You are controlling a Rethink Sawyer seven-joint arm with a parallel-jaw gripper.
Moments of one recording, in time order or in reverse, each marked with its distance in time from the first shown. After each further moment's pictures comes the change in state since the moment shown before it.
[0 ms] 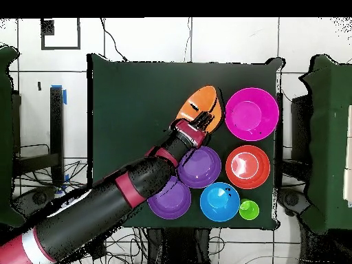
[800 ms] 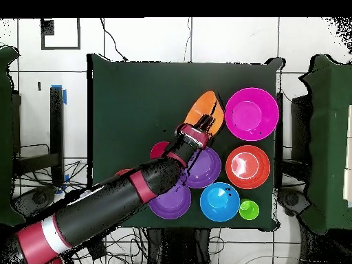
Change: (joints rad) arm -0.035 0.111 -0.001 0.007 0.002 -0.148 0.000
